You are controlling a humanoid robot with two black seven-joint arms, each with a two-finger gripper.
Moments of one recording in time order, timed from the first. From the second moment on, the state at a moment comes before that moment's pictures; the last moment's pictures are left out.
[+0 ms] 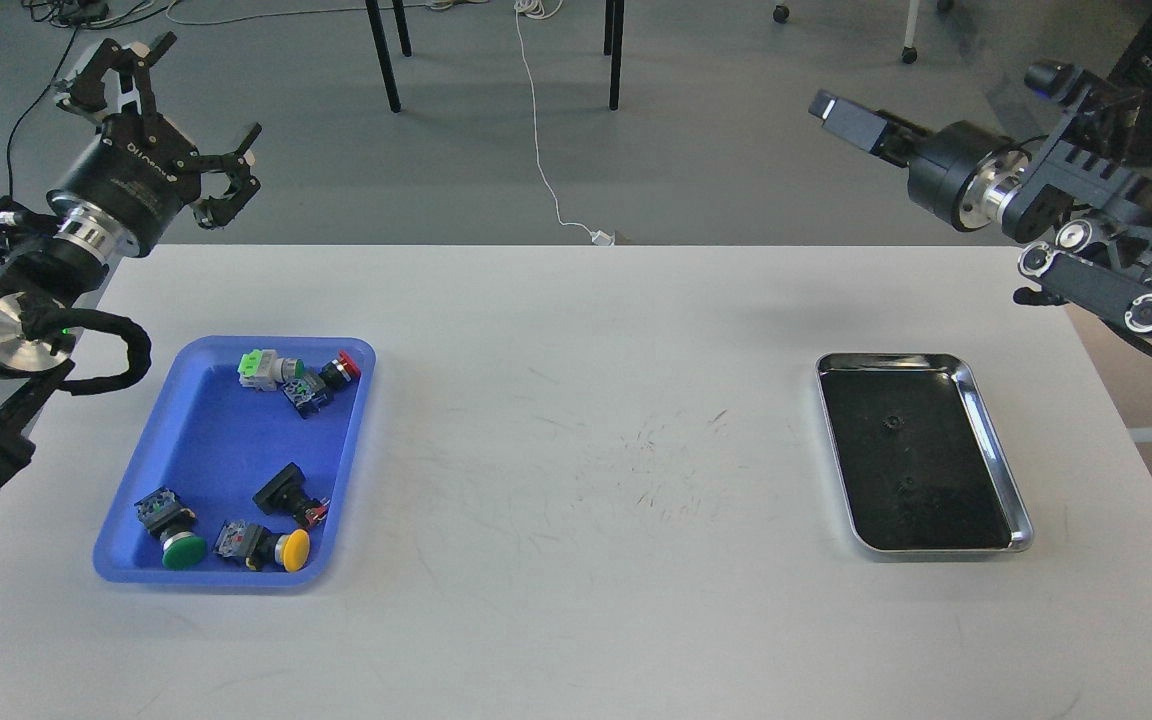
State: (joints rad) left arm -0.78 0.53 -0.72 -0.77 -0.12 -0.45 -0.25; right arm 1.21 -0.47 0.03 0.74 -0.73 -0.10 0.33
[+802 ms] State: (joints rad) left arm -0.73 0.32 -0.80 -0.68 -0.21 -0.44 -0.25; right arm 0.93 -0.31 0.81 0.56 0.15 0.11 0.31
